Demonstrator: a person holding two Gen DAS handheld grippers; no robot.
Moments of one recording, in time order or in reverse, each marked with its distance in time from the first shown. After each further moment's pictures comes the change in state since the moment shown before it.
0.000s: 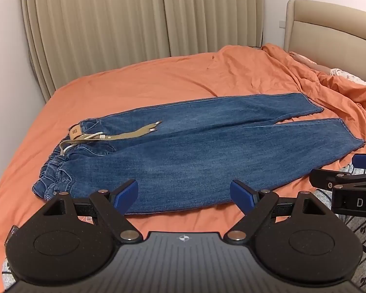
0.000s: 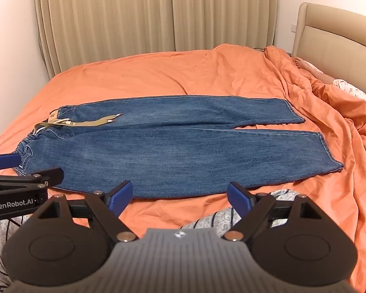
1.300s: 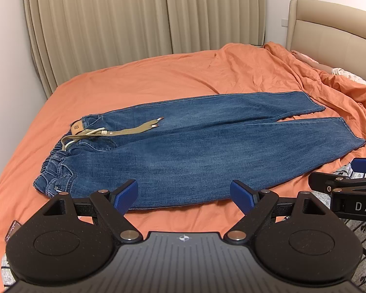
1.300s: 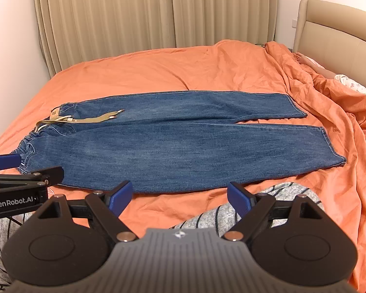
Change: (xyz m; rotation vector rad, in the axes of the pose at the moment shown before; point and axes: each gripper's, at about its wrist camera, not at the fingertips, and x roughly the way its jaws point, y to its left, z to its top) left arm -0.003 -0.004 -0.005 0.002 0.004 0.006; right arm -0.001 0.000 -0.003 0.006 0.018 0.010
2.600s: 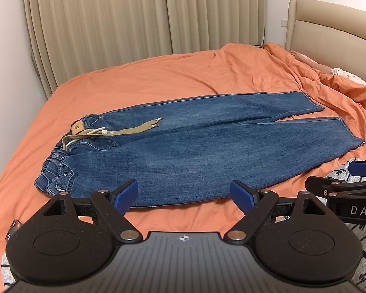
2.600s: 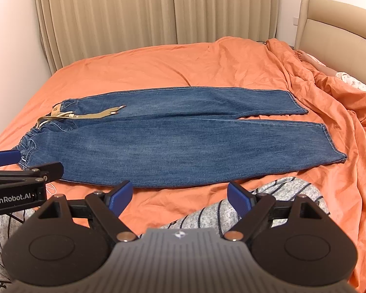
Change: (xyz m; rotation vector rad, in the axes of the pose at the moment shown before) left arm -0.006 -0.001 -0.001 -0.007 0.006 -0.001; right arm 0.000 0.003 -0.005 0.002 0.016 0.005
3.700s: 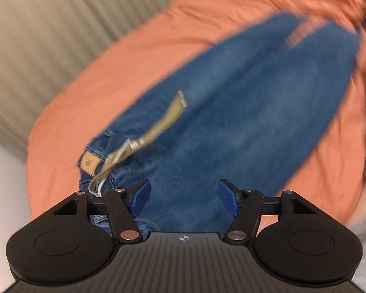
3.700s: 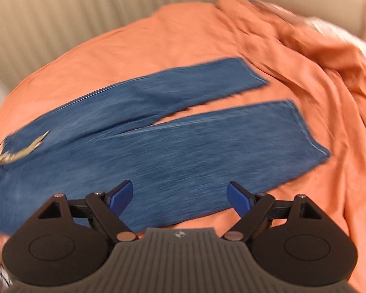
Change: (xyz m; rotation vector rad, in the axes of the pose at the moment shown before) left arm 0.116 0.153 0.034 0.610 0.176 -0.125; right arm 0.122 -0.198 0.080 0.263 0.170 -0.070
